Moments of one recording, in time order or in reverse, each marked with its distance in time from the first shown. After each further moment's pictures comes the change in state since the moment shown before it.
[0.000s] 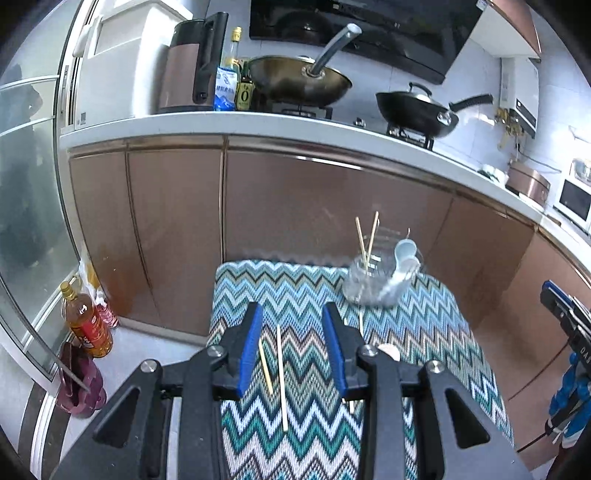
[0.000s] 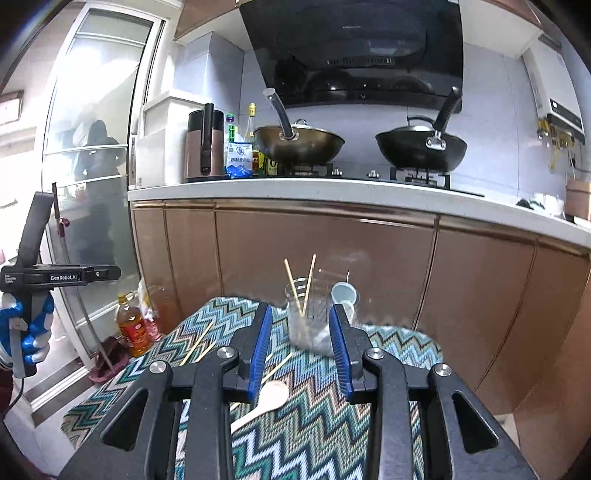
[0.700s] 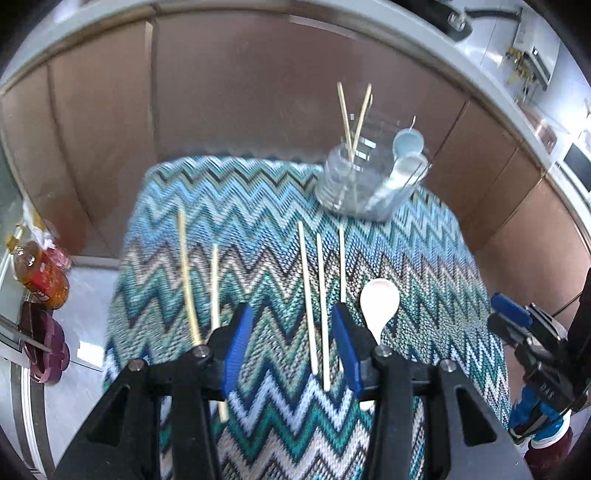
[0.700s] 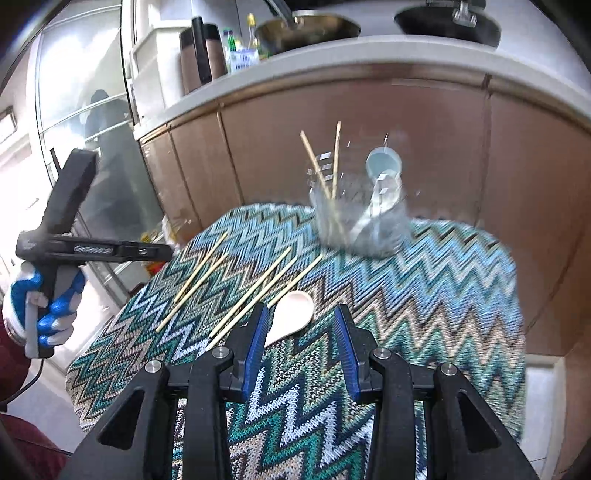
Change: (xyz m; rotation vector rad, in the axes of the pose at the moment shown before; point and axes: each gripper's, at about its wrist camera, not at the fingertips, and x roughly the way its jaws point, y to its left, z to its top) left arm 0.163 -0.039 -0.038 0.000 0.408 -0.116; right arm 0.118 -0.022 -0.089 0.096 0.337 0.194
